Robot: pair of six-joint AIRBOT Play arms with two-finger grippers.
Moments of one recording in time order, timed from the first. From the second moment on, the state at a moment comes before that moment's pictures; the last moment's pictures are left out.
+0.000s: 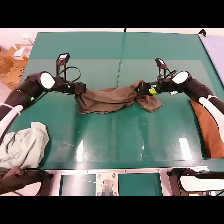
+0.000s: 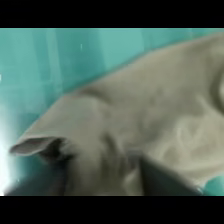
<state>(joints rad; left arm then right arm) -0.26 -1.34 1.11 1.21 -0.71 -1.52 0.08 -1.49 1.15 -0.89 0.81 1.31</state>
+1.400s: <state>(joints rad) 0.02 -1.61 1.32 0.81 -1.05 -1.28 -0.15 -1.45 0.86 -0.76 0.89 1.41</state>
